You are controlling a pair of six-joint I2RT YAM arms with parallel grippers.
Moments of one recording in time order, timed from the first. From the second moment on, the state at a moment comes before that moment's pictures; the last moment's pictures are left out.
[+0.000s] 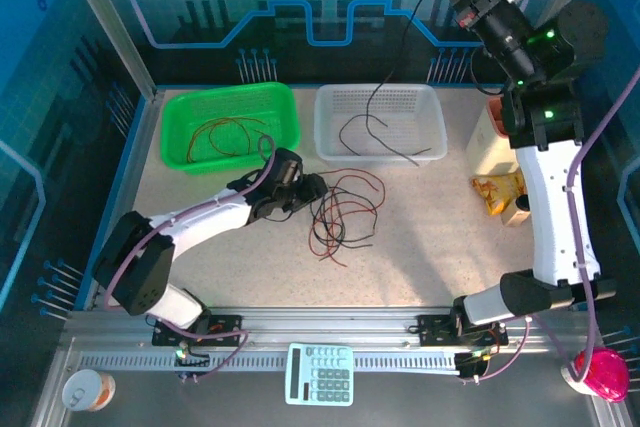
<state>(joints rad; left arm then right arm) -0.59 1.50 0.92 -0.20 0.14 -1.04 0.15 1.45 2.01 -0.11 -0.44 0.84</state>
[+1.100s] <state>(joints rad) -0.59 1.23 1.00 -0.30 0.13 -0.95 0.21 1.83 1.59 -0.01 -0.33 0.67</state>
